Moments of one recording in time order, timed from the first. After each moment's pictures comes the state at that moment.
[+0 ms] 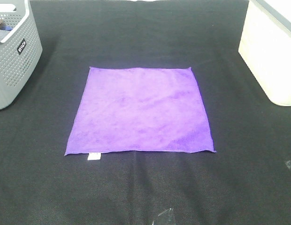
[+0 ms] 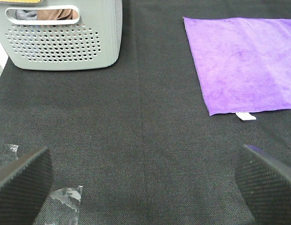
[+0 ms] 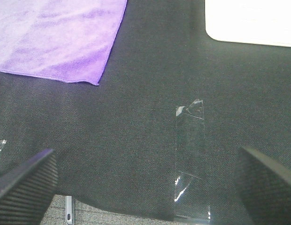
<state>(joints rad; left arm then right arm) 0.00 -0.01 -0.52 -0.06 1.08 0.00 0.10 0.00 -0.45 0.00 1.10 -0.05</state>
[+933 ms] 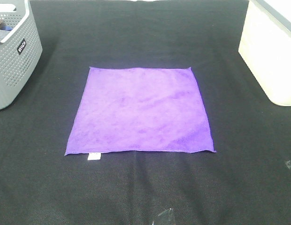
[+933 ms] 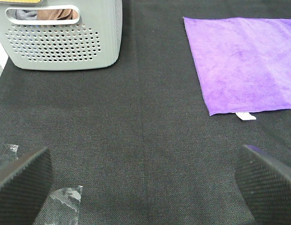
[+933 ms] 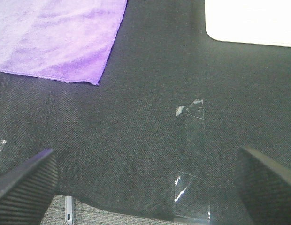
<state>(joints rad) 0.00 -0.01 -0.52 -0.06 1.08 0.00 0.10 0.00 -0.45 0.00 1.10 -0.05</state>
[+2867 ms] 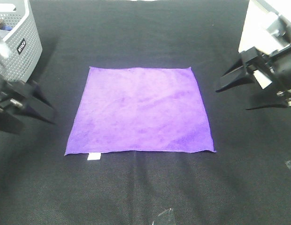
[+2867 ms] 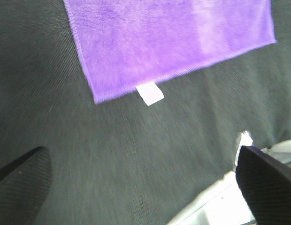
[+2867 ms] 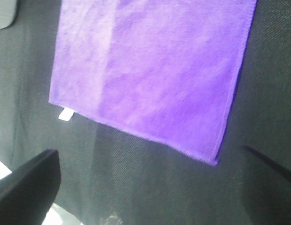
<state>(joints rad) 0.00 1.67 -0.87 -0.86 0.82 0.72 -0.09 1.71 -0.98 0.88 0.89 -0.74</state>
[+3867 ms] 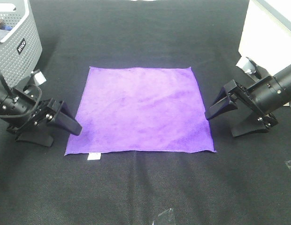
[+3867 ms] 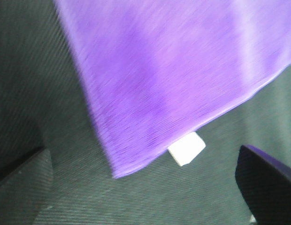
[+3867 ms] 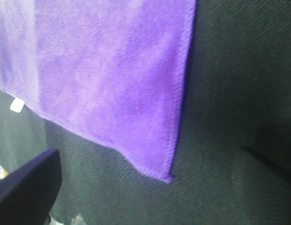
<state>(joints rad) 0.00 2.04 -1.05 -0.97 0.84 0.86 -0.09 2.04 -1.10 0.83 0.92 -0.74</state>
